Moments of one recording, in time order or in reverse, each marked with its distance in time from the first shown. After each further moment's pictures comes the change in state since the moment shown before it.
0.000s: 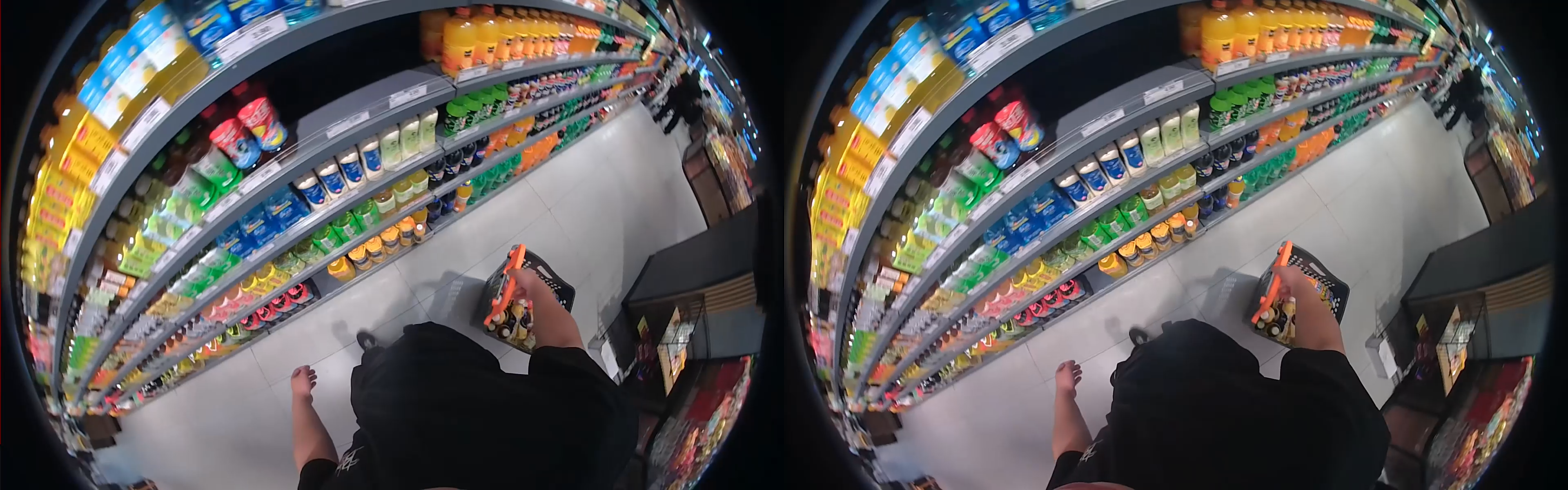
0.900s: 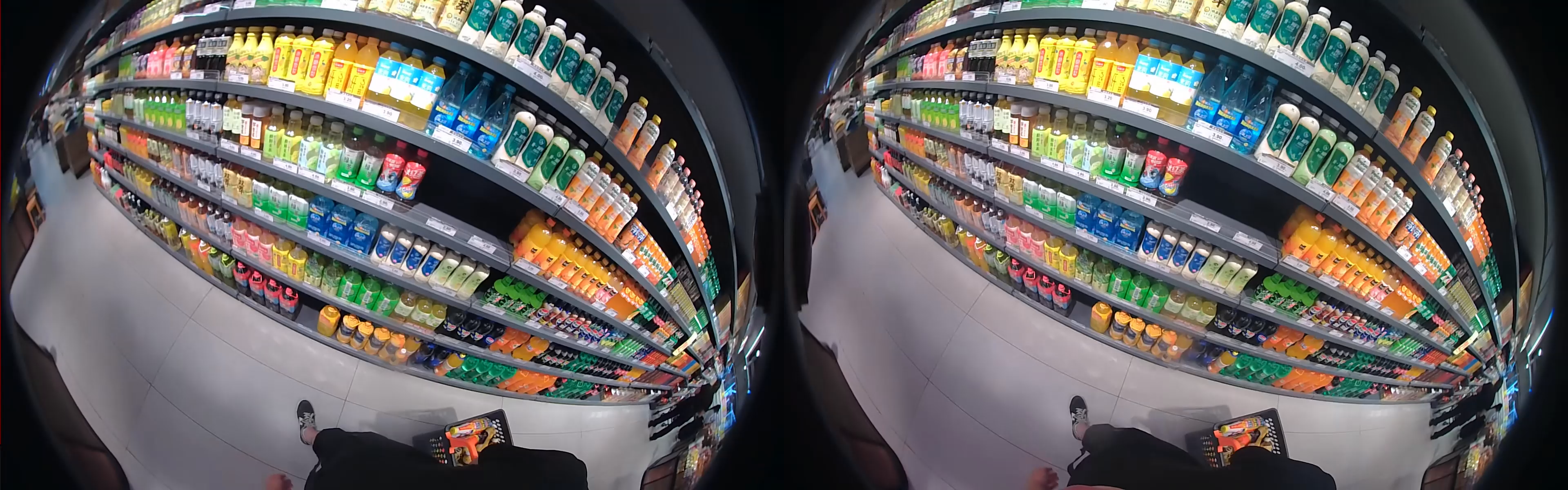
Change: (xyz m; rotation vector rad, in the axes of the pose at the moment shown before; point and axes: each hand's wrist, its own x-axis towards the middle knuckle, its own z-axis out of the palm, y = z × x) left_hand -0.304 -0.415 0.327 -0.763 0.181 -0.413; right_hand 0.040 0.040 -0.161 -1.569 -0.055 -0.477
